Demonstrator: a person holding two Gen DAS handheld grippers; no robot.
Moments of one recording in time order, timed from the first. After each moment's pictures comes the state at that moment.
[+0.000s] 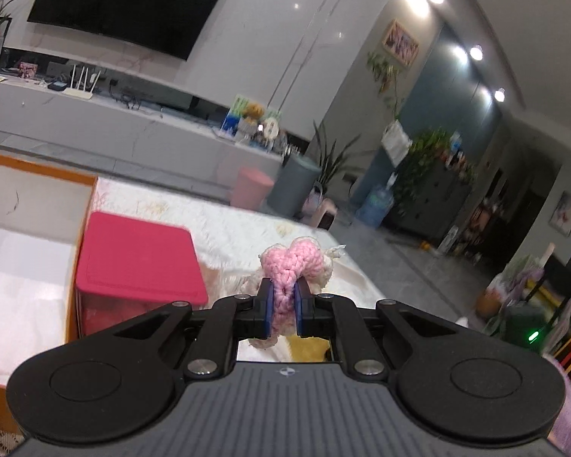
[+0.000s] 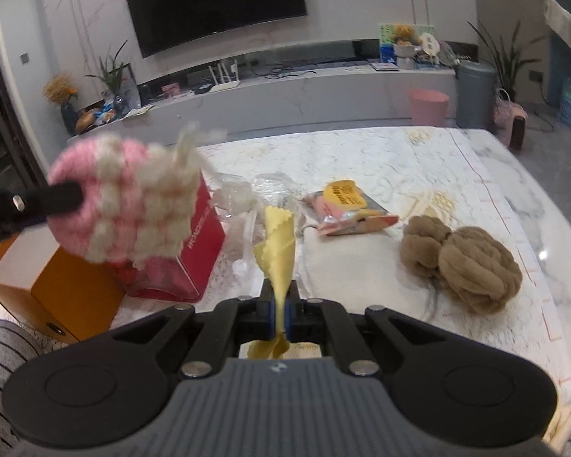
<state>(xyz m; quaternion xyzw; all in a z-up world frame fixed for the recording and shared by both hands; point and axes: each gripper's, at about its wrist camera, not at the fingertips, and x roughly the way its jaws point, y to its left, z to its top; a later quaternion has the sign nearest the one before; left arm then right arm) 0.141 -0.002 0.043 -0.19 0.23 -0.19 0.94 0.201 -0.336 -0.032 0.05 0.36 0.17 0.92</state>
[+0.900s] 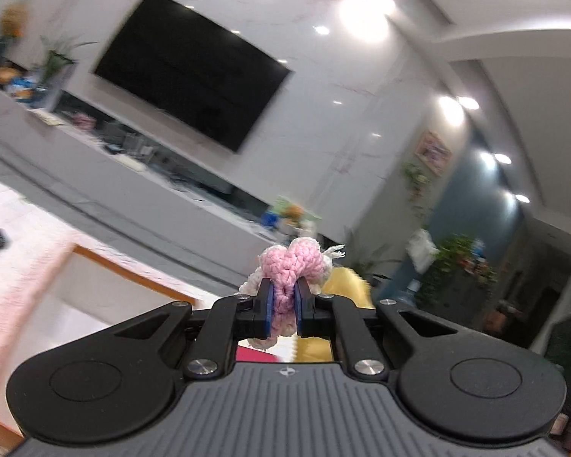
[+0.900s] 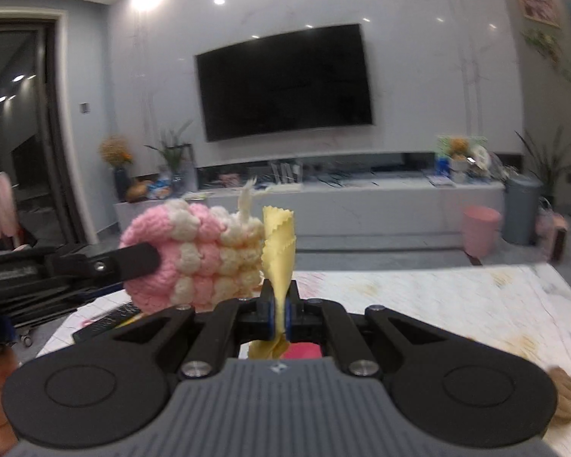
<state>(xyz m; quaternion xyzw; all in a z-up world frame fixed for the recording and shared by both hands) 0.121 0.132 0.081 -0.26 0.12 -0.10 0.95 0.175 -0.168 0.089 0.04 0.20 0.23 0.95</state>
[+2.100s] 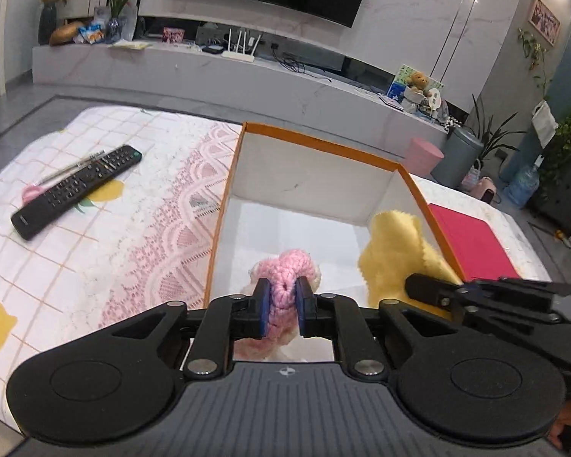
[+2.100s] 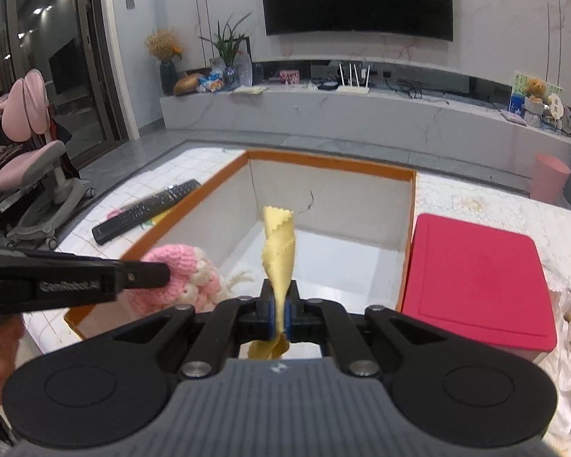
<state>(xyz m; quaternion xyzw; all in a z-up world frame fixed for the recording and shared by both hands) 0.143 0.196 0.004 -0.16 0.35 0.02 0.92 0.224 -0.038 -0.010 -0.04 0.33 0.31 0.89</state>
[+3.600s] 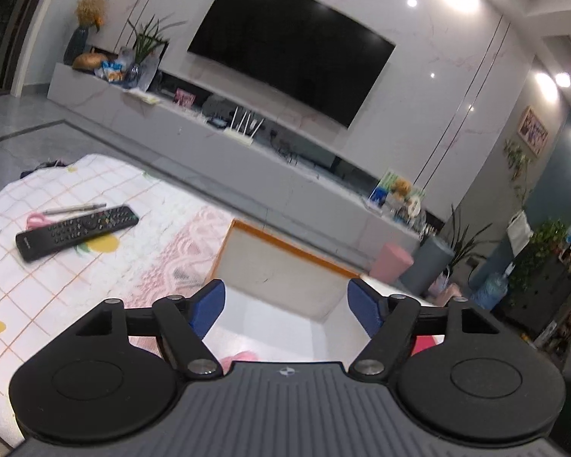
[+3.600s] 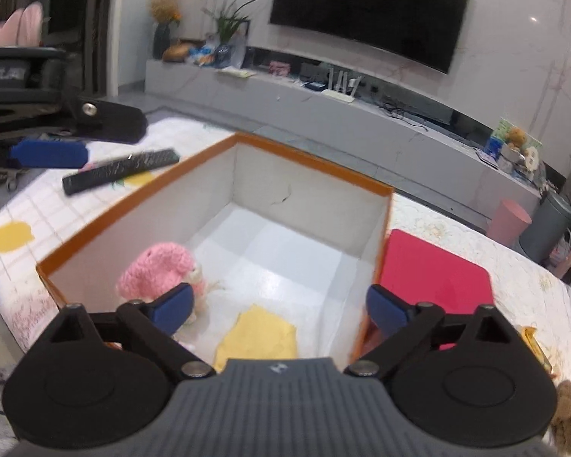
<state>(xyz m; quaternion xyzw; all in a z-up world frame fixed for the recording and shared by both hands) 0.106 0.206 0.056 -0.24 0.19 0.04 0.95 0.197 -0.032 0.001 -0.15 0.30 0.25 0.91</state>
